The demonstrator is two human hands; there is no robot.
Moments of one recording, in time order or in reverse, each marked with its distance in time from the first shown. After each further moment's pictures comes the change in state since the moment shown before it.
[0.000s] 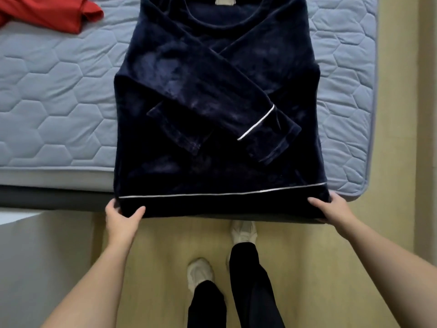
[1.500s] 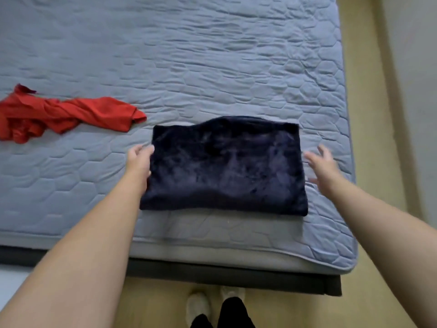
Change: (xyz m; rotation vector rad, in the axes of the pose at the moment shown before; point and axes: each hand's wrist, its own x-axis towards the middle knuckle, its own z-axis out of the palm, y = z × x) left_hand 0.054 0.347 -0.060 -0.500 -0.168 0.109; right_hand -0.034 -0.328 -0.007 0.316 -0.041 -0.303
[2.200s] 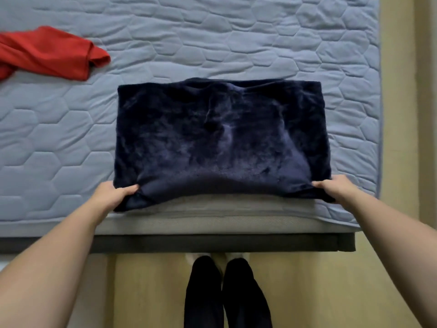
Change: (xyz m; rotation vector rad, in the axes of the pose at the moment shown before) left_hand 0.045 -0.165 -0.083 0.745 -0.171 -0.182; right_hand 0.014 0.179 -0.028 -0.526 0.072 0.413
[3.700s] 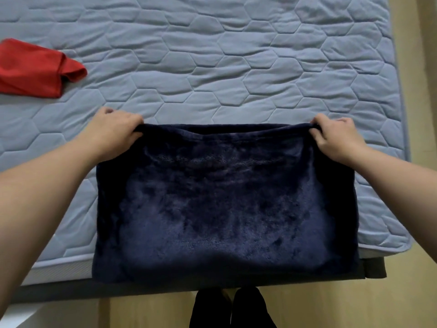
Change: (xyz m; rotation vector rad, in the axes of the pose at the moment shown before) left_hand 0.095 0.156 -0.011 1.135 0.240 1.030; right_hand 0.075 -0.110 0.002 -0.828 0.401 -0.902
